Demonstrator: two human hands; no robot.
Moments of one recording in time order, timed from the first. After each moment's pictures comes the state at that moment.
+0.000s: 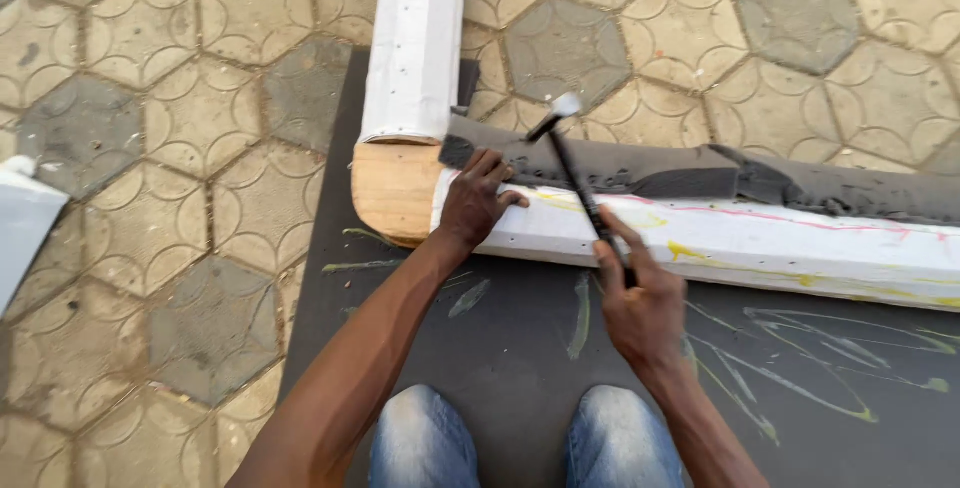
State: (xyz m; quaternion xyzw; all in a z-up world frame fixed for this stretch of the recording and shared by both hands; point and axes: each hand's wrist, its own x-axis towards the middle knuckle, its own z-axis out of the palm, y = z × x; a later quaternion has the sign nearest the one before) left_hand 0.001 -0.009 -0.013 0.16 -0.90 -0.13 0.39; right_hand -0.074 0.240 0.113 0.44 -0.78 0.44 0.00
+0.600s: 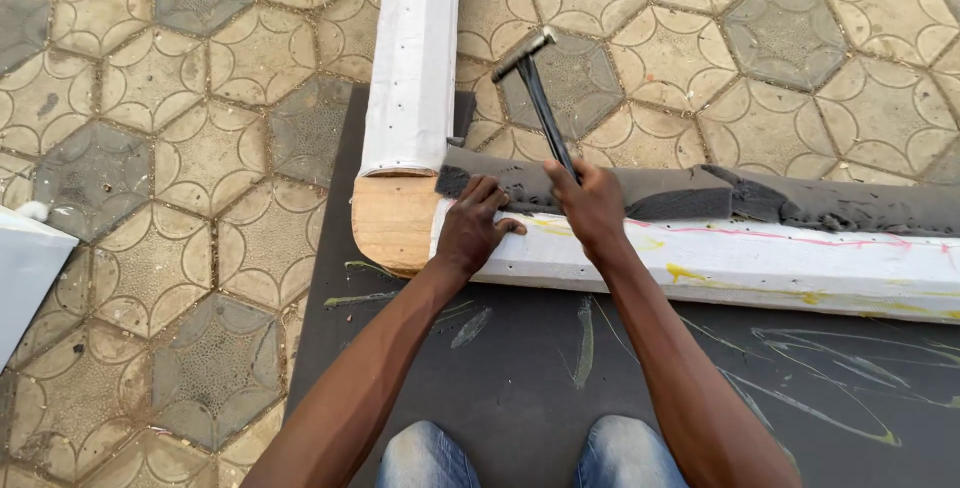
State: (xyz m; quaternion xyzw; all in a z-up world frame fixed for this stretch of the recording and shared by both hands) left_hand 0.005 -0.011 -0.018 0.15 -0.90 -0.13 0.38; right_hand -0.141 0.108 0.060 0.32 -0.73 0.56 -0.22
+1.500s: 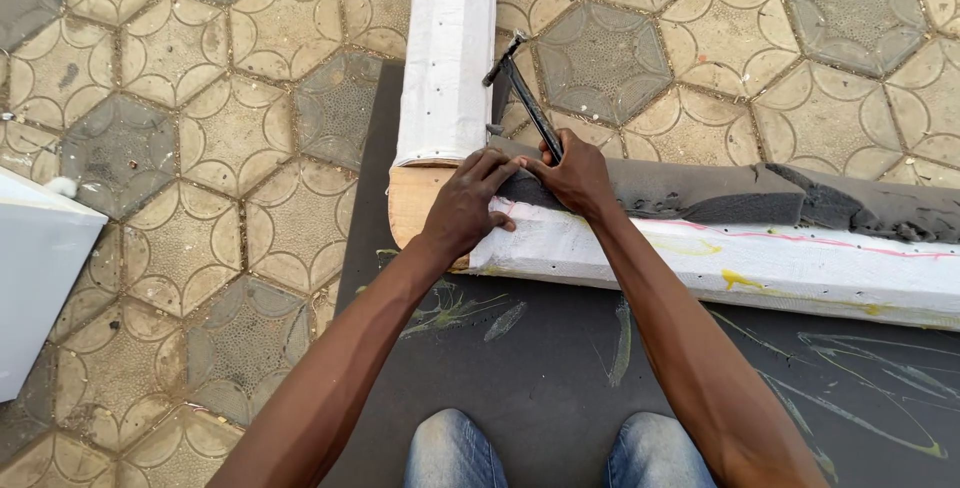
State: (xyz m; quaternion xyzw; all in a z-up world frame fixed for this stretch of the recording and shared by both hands) left_hand 0.058 -0.060 0.022 0.16 -0.95 -0.17 0.20; right_hand -0.146 0.015 0.004 0.45 -0.78 0.38 -0.21
